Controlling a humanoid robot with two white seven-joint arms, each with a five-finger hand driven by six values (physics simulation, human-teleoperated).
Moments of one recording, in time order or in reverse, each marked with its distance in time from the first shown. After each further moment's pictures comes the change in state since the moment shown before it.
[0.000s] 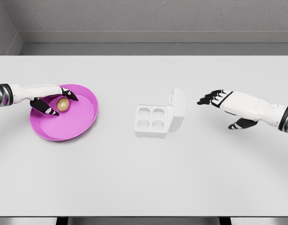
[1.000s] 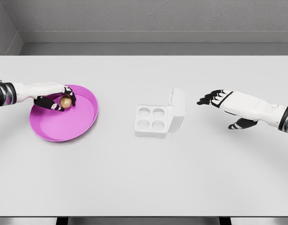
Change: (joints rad) left arm 0.005 -0.018 0.020 0.004 -0.007 0.000 0.014; right arm 0.000 0.001 0.000 0.000 0.000 0.000 0.000
